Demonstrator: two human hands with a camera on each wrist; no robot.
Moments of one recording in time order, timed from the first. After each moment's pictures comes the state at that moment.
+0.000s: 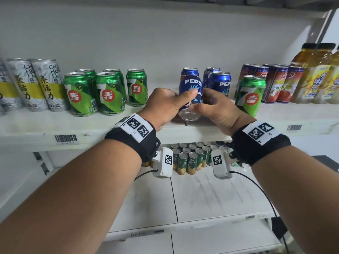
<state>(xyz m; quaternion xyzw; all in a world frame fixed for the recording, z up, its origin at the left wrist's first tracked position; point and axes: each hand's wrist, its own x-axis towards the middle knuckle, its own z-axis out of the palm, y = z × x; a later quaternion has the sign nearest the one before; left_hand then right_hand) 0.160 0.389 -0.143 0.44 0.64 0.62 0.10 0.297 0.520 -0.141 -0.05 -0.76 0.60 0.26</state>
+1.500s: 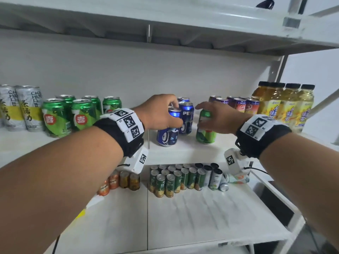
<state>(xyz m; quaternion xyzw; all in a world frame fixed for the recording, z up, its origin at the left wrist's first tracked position) 0.216 0.435 -0.060 0.54 0.77 0.32 -0.05 0.382 0.608 -0.054 -0.23 -0.96 0.06 0.16</state>
